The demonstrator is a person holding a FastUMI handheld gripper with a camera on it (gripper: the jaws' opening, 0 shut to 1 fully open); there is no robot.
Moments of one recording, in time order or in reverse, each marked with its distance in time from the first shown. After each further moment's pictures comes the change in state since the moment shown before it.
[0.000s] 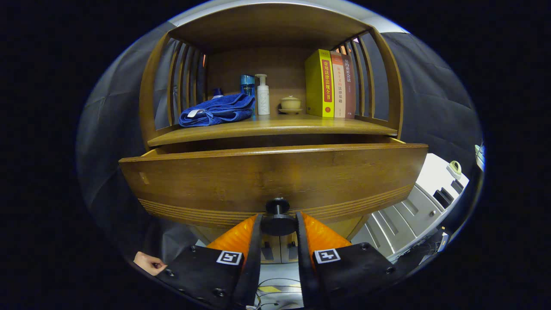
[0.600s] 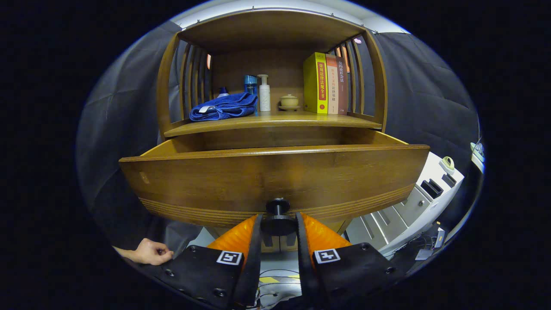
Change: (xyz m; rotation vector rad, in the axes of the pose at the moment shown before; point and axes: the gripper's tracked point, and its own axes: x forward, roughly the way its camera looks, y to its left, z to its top) arm -0.055 0.000 -0.026 -0.012 0.023 0.001
